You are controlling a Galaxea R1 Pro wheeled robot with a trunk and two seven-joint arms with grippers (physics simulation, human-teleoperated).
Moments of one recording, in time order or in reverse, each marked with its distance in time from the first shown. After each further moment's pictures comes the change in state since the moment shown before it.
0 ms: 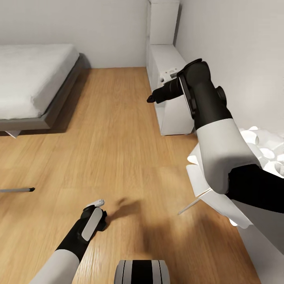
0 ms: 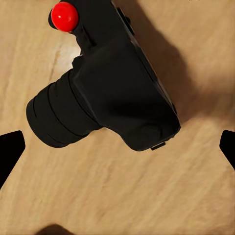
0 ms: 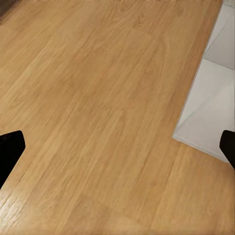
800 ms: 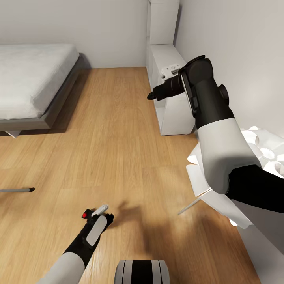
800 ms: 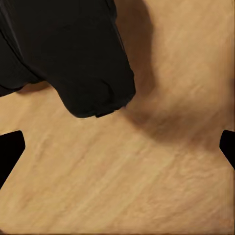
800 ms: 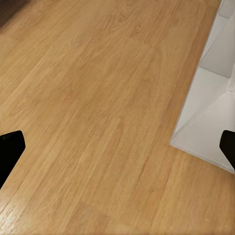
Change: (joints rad) left arm -0.002 -0.037 -0.002 0.173 0.147 -0.282 -0.133; right arm 0.000 0.000 -0.007 -0.034 0.000 0.000 -0.002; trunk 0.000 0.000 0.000
